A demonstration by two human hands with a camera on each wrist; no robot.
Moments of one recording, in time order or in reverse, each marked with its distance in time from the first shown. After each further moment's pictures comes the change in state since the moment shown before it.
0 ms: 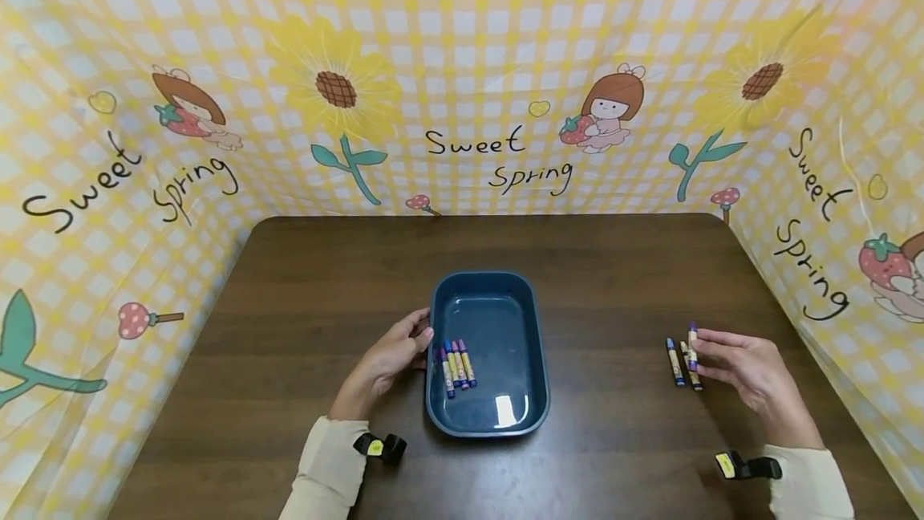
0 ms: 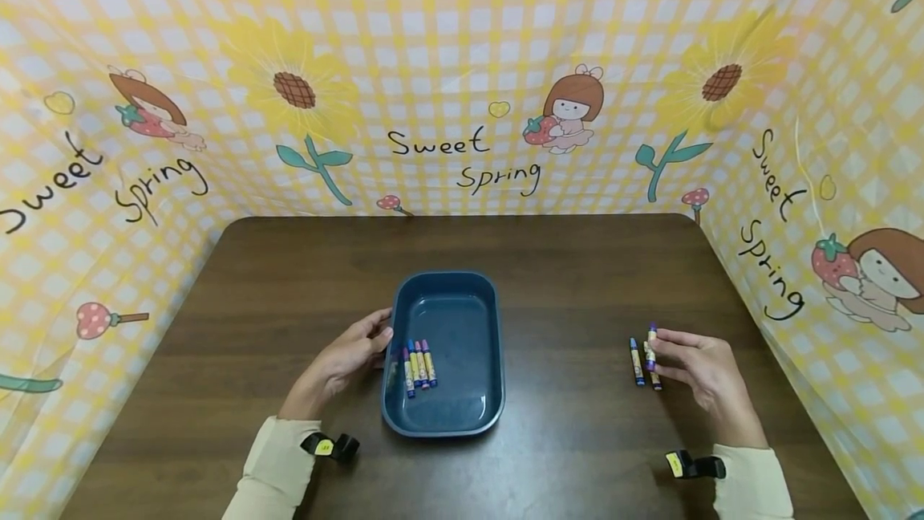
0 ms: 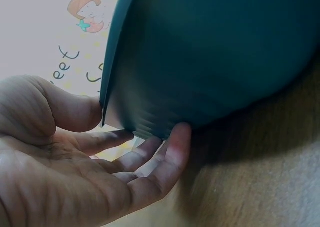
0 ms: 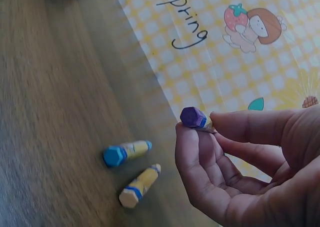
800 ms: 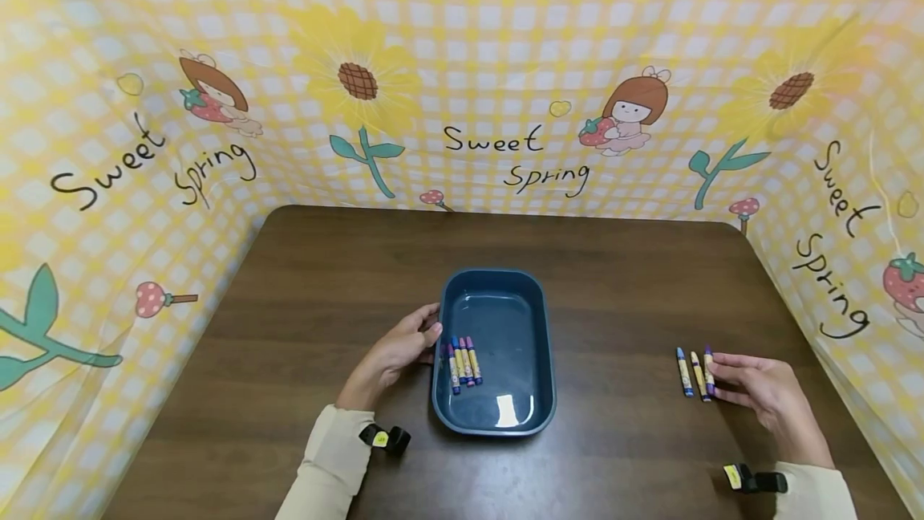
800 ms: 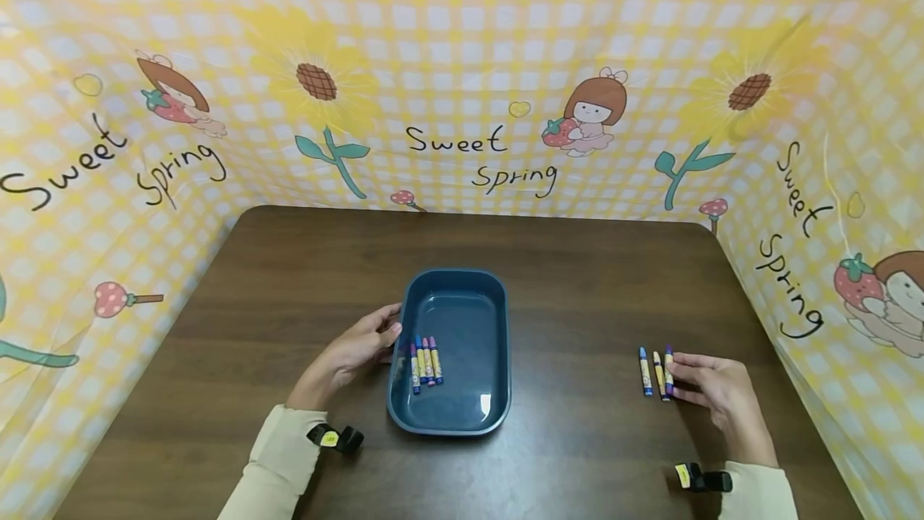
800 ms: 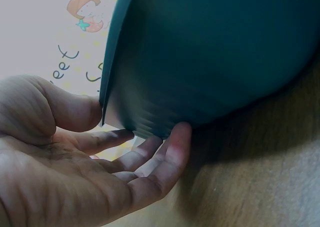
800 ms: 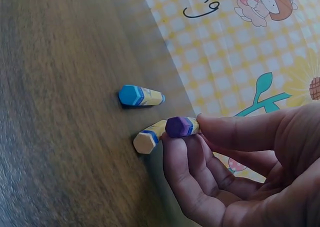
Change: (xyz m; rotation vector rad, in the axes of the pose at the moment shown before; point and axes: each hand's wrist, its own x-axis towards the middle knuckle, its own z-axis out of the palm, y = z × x) left_hand -0.004 0.001 -0.002 0.008 -0.003 -0.001; right_hand 0.002 0.008 -0.013 -0.196 0.048 0.182
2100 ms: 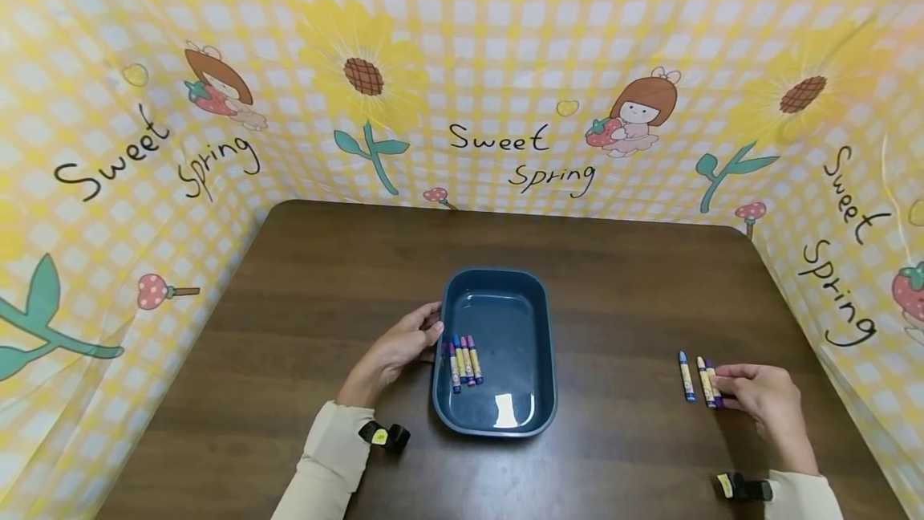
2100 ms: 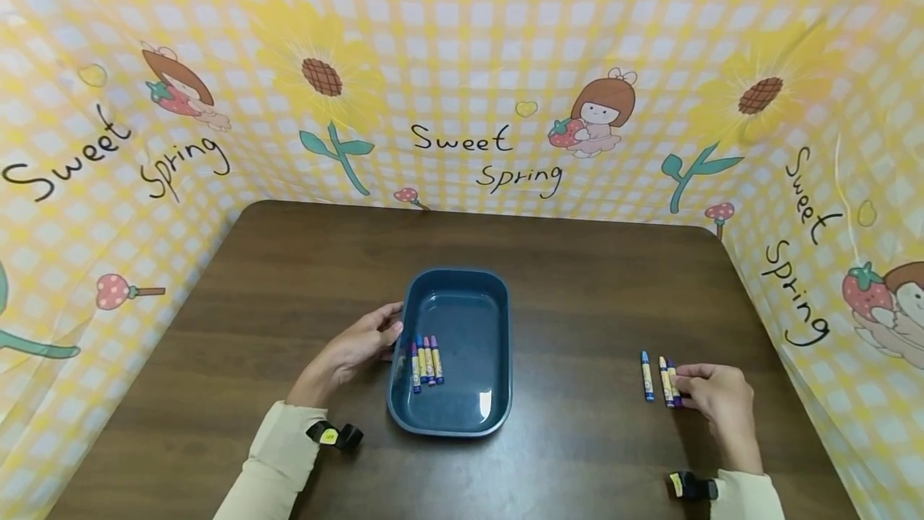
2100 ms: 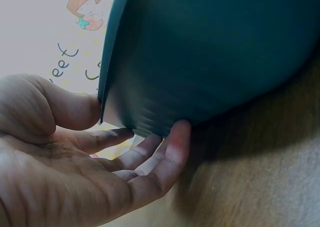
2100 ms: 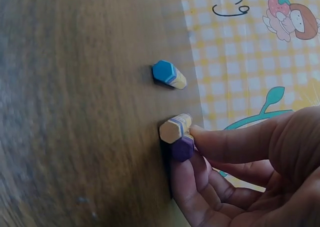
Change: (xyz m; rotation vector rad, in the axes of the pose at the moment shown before) left_hand 0.000 -0.002 0.001 -0.010 0.027 -0.031; right_hand 0.001 0.004 0.013 -0.548 0.280 -0.041
